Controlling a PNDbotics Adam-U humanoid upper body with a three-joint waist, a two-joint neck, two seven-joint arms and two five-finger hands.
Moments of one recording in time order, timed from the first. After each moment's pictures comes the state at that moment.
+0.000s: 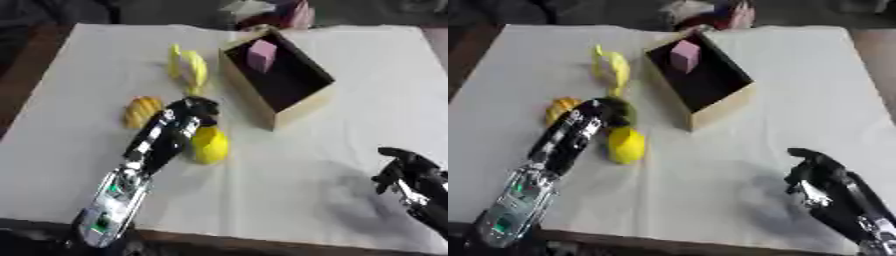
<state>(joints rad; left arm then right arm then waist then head) -0.11 0.17 -0.15 -1.86 -0.08 -0.05 -0.17 -0.11 -0.17 0.09 -1.69 0.07 -0.14 0.41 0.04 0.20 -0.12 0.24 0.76</state>
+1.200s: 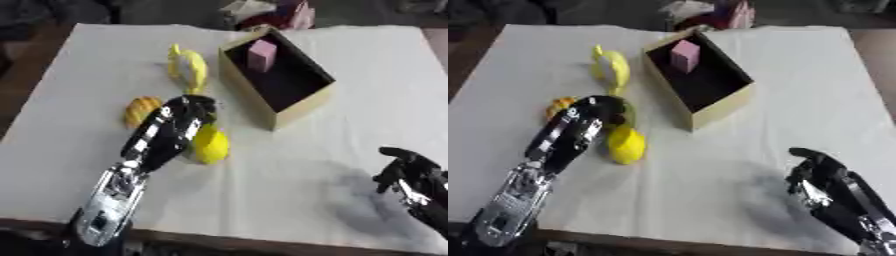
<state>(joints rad) -0.11 0.26 -0.11 -1.92 -0.12 -0.06 -0.16 -0.11 -0.17 0.08 -1.69 0.07 -0.14 0.41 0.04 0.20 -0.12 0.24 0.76</state>
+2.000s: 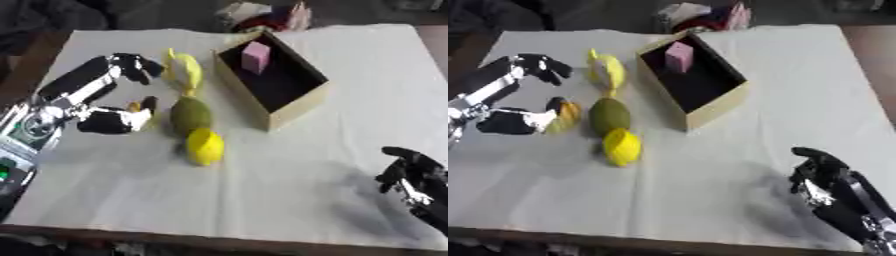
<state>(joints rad) -0.22 0.78 -0.04 -1.85 -0.49 0.01 -0.40 -0.11 -0.18 0.07 -1.69 0.07 -0.14 0.40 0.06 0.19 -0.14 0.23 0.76</state>
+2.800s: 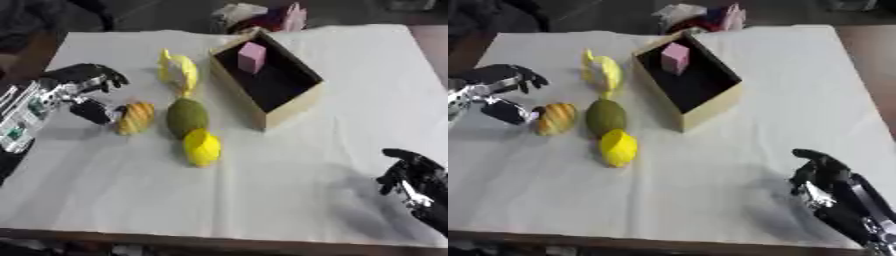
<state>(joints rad) -0.40 0.78 -0.14 -1.39 -0.74 0.02 -0.53 -0.11 -0.18 0.08 -1.69 0.07 -0.14 0.40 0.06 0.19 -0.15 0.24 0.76</state>
